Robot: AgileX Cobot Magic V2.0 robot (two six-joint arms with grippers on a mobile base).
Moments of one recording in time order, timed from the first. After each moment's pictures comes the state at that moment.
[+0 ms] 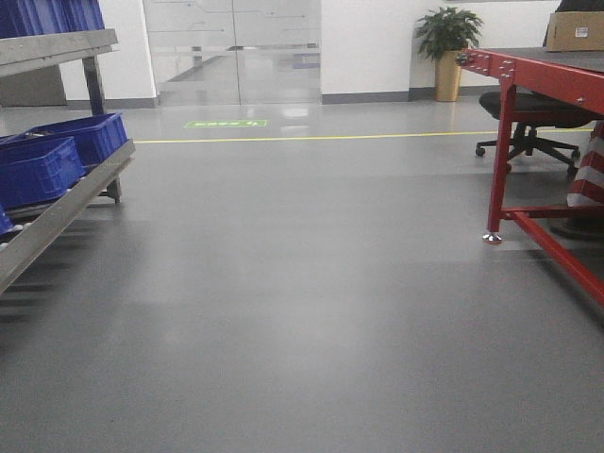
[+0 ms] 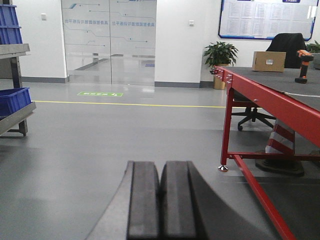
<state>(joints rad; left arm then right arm) -0.01 0.00 0.00 0.04 0.00 -0.08 -0.10 0.00 0.01 0.11 0.00 -0.09</state>
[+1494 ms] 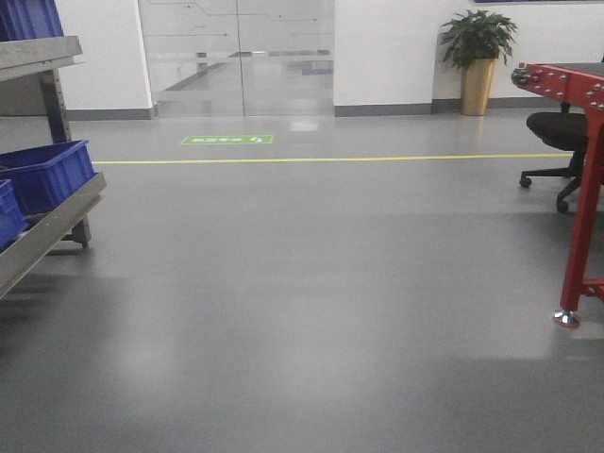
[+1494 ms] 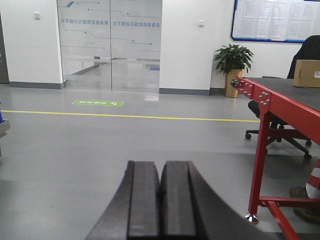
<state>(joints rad) -0.01 0.00 0.00 0.04 0.00 -0.08 -0.10 0.00 0.01 0.11 0.00 -0.09</state>
